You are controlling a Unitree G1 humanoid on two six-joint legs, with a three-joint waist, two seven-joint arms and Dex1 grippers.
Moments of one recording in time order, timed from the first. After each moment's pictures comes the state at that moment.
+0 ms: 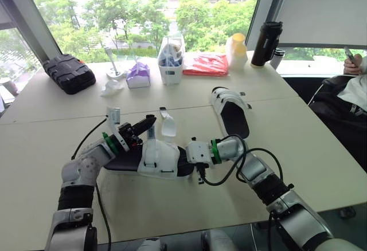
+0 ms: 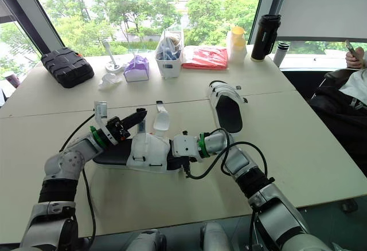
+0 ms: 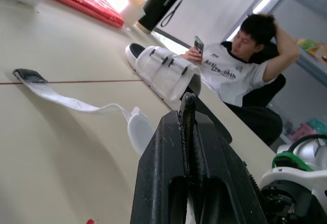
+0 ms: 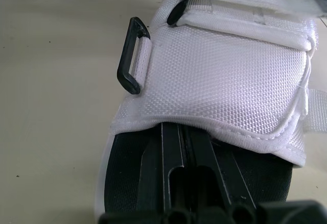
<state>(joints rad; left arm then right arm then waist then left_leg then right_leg) -0.46 0.36 0.21 0.24 -0.74 0.63 -0.85 -0.62 -0.35 0.45 0.33 -0.06 -0.19 1.17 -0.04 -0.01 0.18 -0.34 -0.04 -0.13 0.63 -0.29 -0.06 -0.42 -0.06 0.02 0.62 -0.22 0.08</state>
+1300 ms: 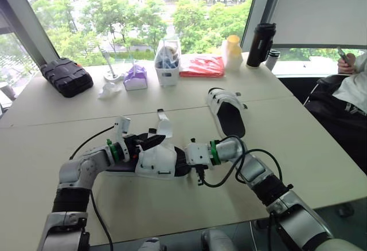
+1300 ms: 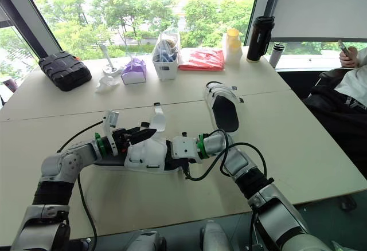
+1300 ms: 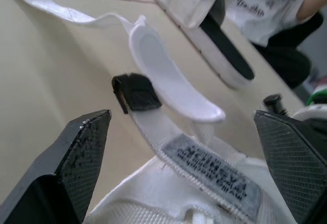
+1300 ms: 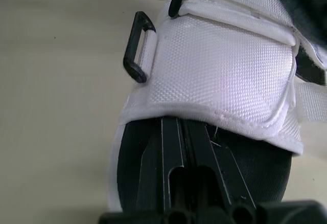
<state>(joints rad) -0.41 0.47 0.12 0.18 -0.64 0.79 -0.78 -0.61 -0.35 0.47 0.34 -0.07 -0.20 1.16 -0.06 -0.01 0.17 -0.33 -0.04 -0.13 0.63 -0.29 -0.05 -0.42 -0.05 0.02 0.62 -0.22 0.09</state>
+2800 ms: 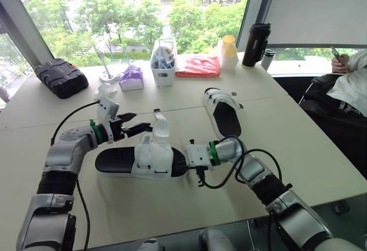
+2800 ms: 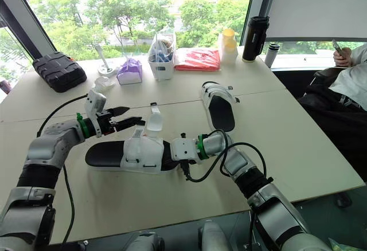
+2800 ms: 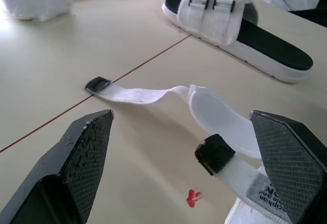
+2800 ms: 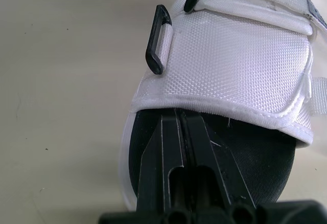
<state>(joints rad) -0.59 0.58 0.04 0.38 -0.41 0.41 -0.96 -0.62 -0.35 0.47 0.36 -0.06 -0.23 1.17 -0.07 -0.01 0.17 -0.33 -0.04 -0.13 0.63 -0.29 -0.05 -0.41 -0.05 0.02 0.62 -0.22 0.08</state>
